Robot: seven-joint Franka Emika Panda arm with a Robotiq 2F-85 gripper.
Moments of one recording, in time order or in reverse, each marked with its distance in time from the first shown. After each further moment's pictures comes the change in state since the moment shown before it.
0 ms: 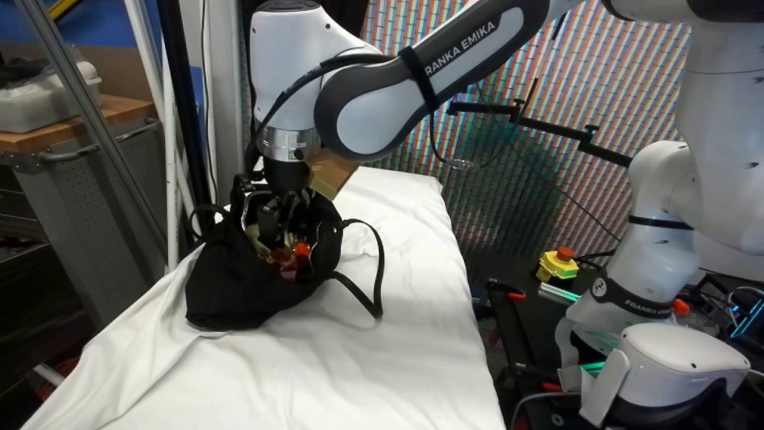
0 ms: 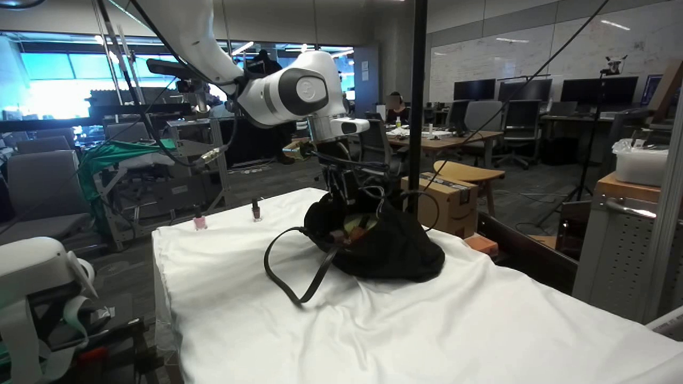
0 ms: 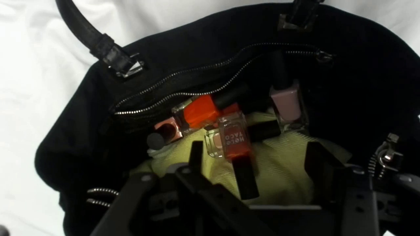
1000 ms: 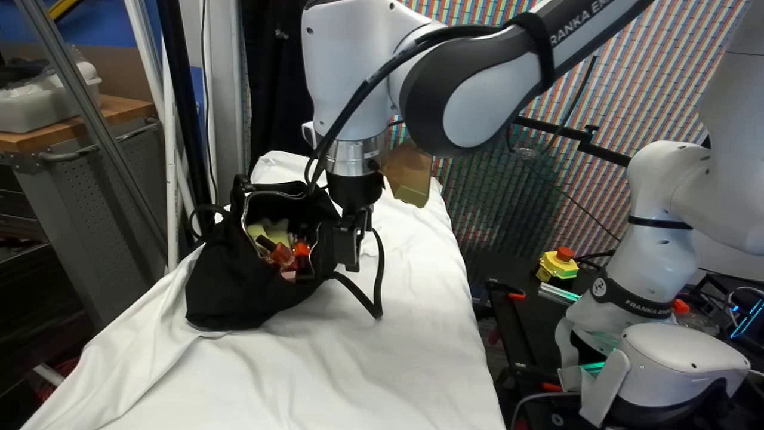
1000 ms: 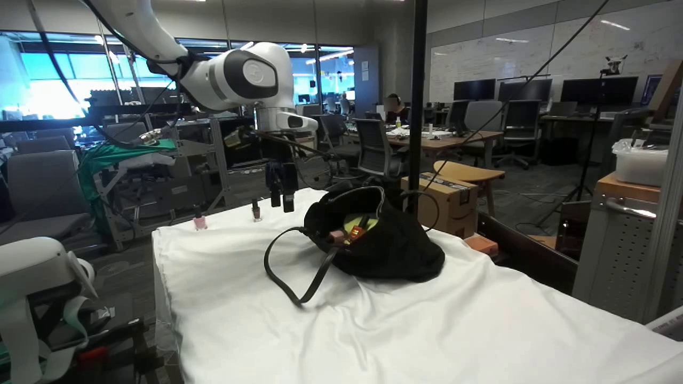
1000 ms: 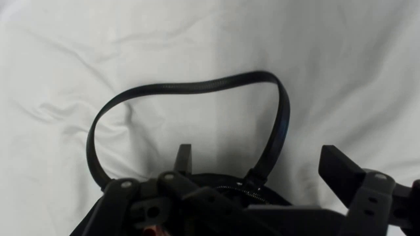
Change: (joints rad) arm 0.044 -0.252 0.082 -0.276 0.001 -0.184 -0.003
